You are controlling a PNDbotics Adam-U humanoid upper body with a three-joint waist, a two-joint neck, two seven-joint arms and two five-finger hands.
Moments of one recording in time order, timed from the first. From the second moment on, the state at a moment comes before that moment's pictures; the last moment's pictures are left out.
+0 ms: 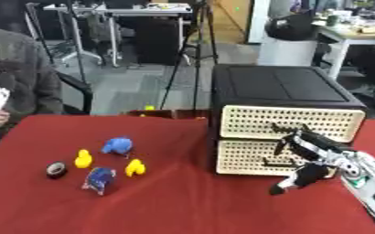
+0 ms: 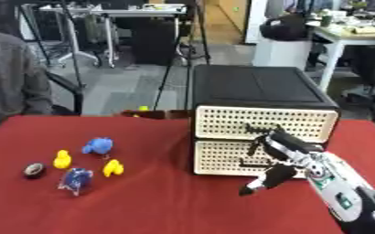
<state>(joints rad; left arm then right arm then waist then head) -0.57 0.50 0.02 -1.57 0.01 -0.13 -0.22 -0.54 -0.58 0.22 -1.29 0.59 -0.07 0.34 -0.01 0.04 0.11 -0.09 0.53</state>
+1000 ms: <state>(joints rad) -0.48 0.54 0.04 -1.58 0.01 -0.12 -0.24 -0.35 -0.60 0.19 -1.63 0.49 -0.04 0.31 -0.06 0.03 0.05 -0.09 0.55</state>
